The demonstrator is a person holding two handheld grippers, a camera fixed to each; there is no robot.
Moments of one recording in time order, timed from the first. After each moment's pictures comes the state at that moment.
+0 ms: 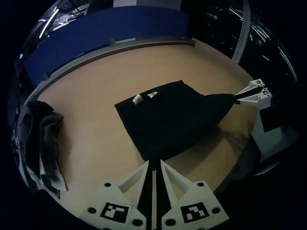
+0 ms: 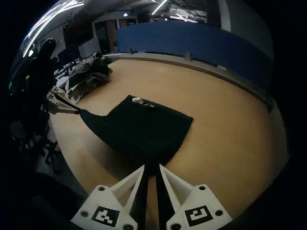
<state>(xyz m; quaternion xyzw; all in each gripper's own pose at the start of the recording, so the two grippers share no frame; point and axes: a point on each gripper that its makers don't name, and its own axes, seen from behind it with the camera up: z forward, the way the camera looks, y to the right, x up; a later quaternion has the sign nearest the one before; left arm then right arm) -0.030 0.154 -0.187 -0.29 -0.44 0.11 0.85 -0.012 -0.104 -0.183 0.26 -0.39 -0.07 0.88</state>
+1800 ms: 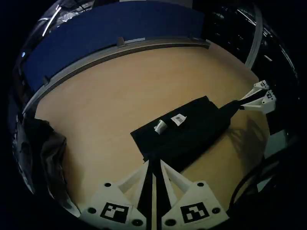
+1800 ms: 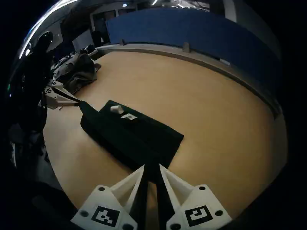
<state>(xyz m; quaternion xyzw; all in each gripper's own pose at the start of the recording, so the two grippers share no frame) -0.041 0.165 -0.063 -0.26 -0.45 0.11 0.85 -0.035 -0.097 -0.073 0.26 -0.45 -0.09 0.85</state>
